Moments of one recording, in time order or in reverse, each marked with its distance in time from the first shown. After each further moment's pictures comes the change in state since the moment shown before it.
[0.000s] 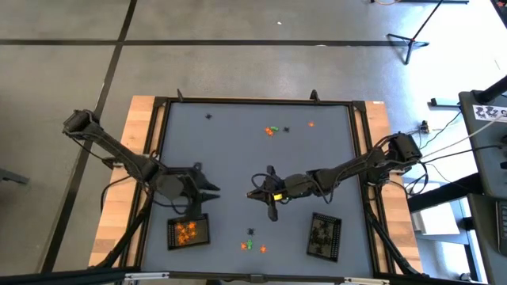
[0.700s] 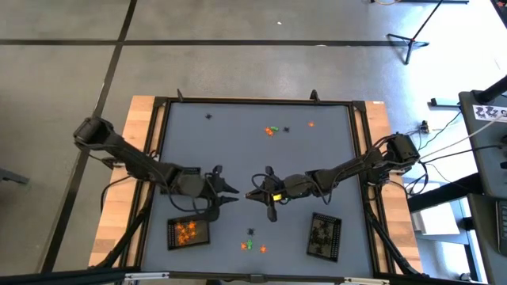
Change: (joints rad) left arm 0.128 0.294 0.000 0.417 0.129 0.204; right arm 0.000 0.021 0.000 0.048 -0.011 -0.001
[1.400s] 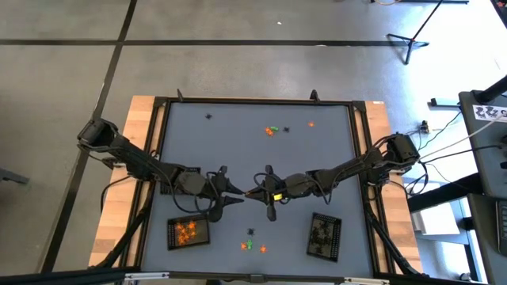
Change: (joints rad) left arm 0.030 0.064 0.000 0.193 0.064 0.002; right arm 0.000 0.000 0.000 0.047 0.019 -0.026
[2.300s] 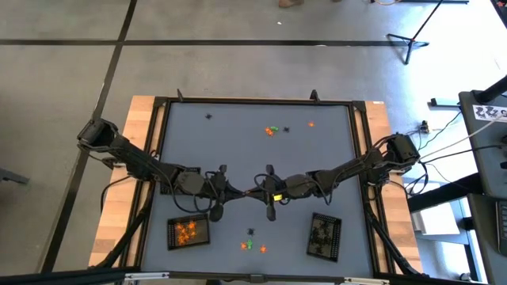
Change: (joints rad) left arm -0.014 0.000 0.000 0.024 -0.041 0.021; right arm 0.002 0.000 0.000 -0.002 0.054 -0.018
